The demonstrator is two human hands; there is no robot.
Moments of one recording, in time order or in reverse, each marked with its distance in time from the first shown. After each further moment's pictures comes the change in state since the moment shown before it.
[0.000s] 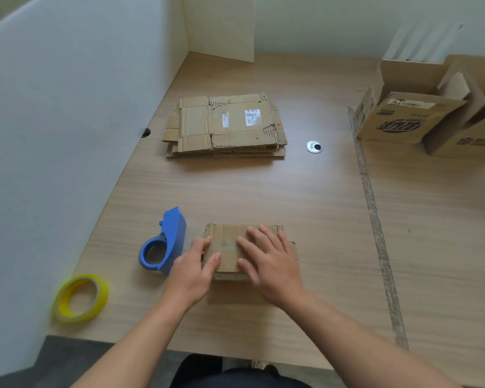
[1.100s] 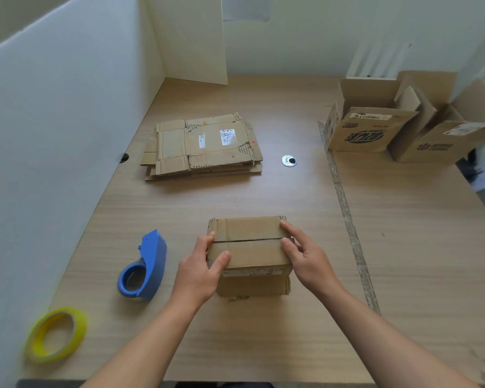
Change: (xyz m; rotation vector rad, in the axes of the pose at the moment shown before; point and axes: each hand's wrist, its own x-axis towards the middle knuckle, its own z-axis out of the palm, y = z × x) left_hand 0.023 0.056 0.022 -0.090 0.005 0.085; right_hand -0.007 0.081 -0.063 0.800 0.166 0.441
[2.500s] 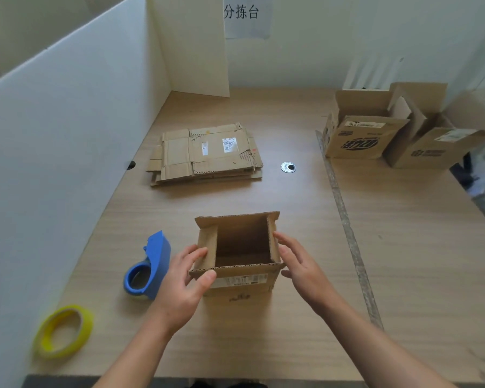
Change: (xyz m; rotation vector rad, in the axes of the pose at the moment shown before) left_hand -0.047 -0.012 -0.037 -0.258 -0.051 0.068; right_hand -0.037 -0.017 0.004 0.144 -0.142 0.040
